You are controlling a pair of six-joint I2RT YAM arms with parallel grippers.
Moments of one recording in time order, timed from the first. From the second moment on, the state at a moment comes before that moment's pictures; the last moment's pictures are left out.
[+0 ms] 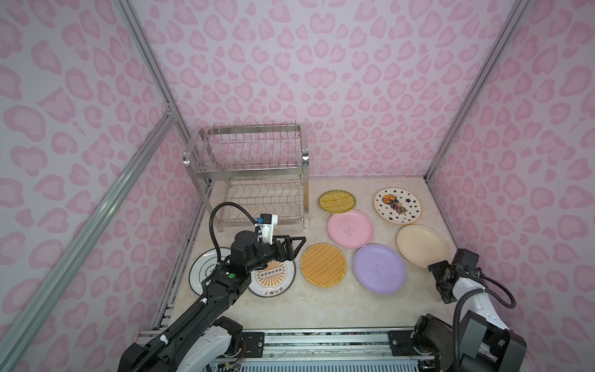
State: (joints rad) left arm -0.46 0.95 0.53 0.15 0.48 -0.61; right arm -0.57 1.09 0.45 -0.48 0.02 0.79
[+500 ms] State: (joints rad) left arm -0.50 0.99 0.53 0.20 0.46 -0.55; right arm -0.57 1.28 0.52 -0.34 0.00 0.79
